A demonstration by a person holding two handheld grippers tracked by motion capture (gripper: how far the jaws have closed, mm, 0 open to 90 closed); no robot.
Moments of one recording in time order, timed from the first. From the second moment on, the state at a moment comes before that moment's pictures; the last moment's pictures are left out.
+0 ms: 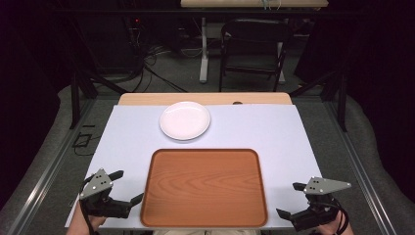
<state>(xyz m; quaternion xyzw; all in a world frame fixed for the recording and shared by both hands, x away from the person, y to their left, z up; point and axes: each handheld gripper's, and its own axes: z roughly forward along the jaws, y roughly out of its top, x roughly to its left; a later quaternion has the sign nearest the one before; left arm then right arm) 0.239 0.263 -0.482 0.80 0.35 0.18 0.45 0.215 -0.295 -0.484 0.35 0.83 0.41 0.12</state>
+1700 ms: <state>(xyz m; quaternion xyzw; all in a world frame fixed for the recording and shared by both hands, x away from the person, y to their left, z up) 0.330 0.186 -0.483 0.76 0.40 0.12 0.49 0.216 -0.293 -0.484 0.34 0.84 0.41 0.11</state>
